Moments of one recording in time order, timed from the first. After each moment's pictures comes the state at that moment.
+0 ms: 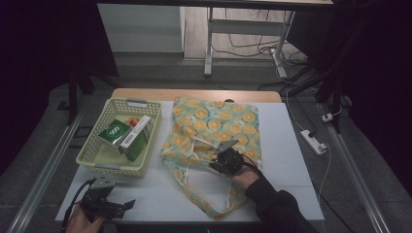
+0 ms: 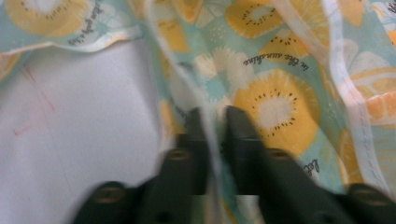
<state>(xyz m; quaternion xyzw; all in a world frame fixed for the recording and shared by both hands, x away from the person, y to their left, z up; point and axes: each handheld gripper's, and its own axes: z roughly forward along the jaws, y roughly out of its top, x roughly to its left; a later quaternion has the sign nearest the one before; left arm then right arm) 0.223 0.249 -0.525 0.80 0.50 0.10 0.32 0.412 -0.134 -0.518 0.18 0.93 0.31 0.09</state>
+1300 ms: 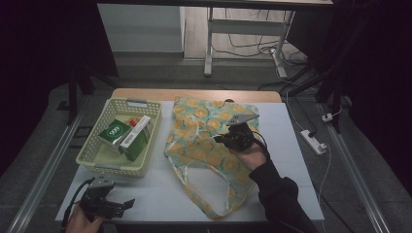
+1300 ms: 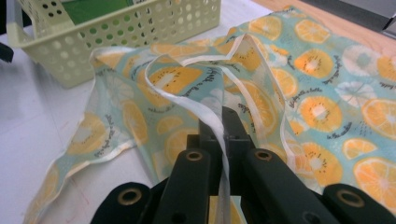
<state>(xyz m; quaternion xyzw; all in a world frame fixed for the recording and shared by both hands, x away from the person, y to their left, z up) 0.223 0.251 -0.525 0.79 0.50 0.09 0.33 0.441 -0.147 -0.435 0.24 0.87 0.43 0.09</state>
